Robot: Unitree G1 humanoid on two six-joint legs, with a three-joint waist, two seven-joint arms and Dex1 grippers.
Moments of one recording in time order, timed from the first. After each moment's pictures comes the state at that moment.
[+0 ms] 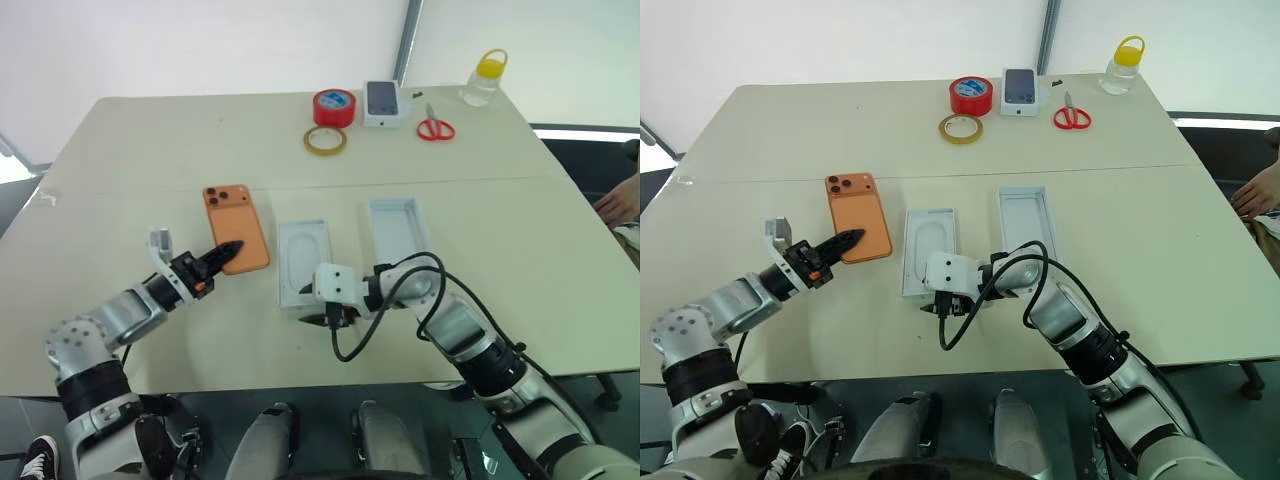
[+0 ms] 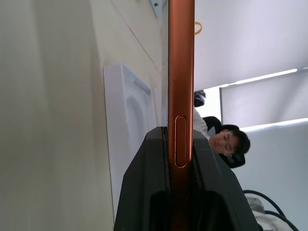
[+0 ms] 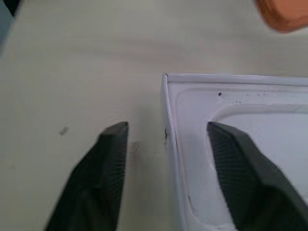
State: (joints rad) left arm -0.35 0.29 0.66 0.11 -1.32 1.35 -0.21; right arm -0.51 -0.41 0.44 -0.16 0.01 0.47 1.07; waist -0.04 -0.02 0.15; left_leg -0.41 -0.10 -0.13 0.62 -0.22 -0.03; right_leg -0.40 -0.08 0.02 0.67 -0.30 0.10
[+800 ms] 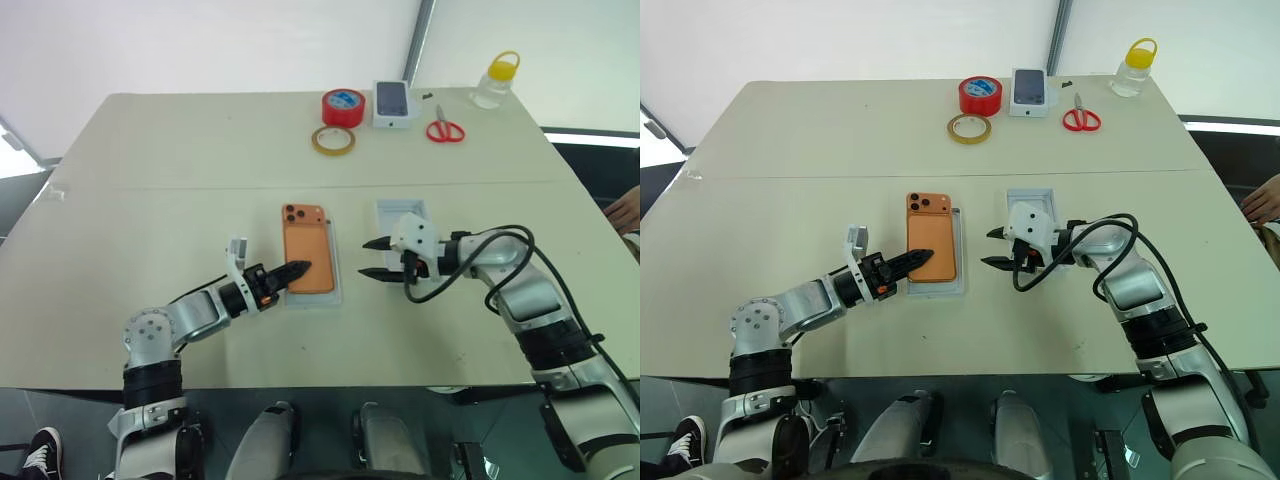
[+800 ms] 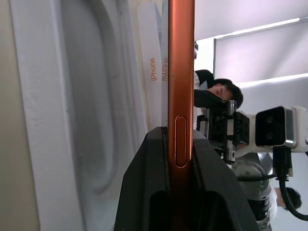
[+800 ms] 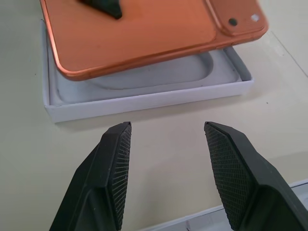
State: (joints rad) left arm -0.35 0.20 0.35 0.09 -1.31 1.28 -0.18; right arm -0.53 -0.63 0.22 0.07 0.12 0.23 1.08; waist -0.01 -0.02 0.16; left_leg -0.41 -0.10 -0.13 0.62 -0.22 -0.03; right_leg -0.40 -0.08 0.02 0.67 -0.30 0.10
